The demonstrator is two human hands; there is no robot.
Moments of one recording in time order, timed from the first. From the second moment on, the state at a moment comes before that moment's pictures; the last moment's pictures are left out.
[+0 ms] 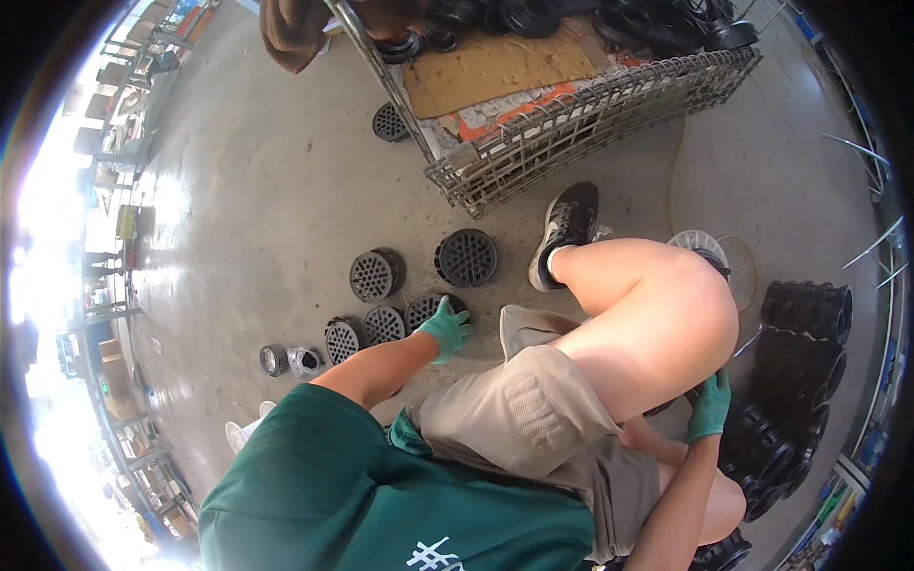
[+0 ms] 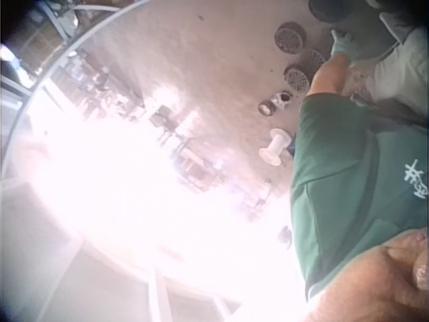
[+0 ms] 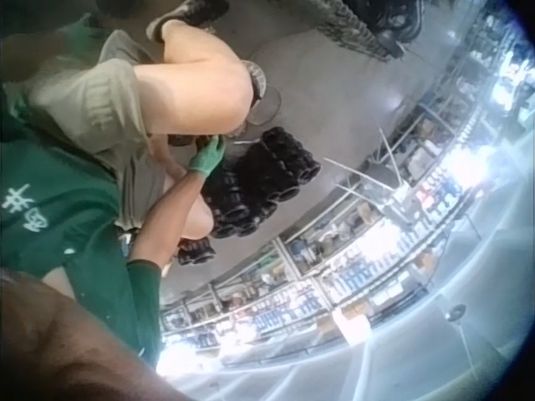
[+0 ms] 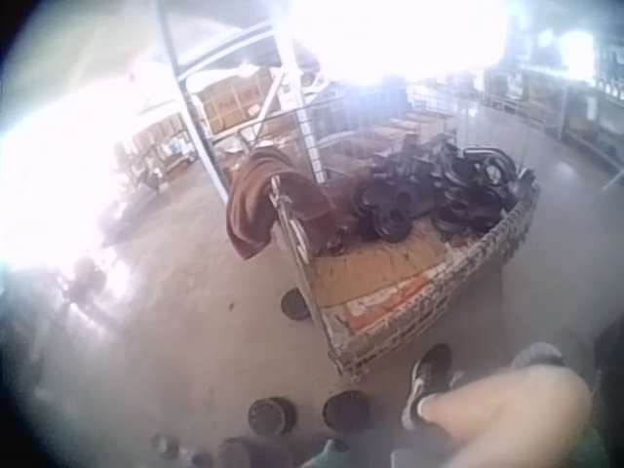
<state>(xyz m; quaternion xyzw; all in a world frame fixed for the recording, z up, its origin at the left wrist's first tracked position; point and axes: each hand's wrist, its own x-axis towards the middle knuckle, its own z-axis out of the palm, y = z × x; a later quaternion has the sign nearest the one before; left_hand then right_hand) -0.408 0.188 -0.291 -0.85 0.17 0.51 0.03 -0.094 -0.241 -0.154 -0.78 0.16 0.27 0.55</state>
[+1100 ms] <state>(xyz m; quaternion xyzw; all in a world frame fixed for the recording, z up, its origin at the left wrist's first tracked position) -0.369 0.250 -0.293 -0.82 -0.39 0.13 -0.39 -0.099 -0.230 -0.138 -0.83 0.06 0.18 0.53</state>
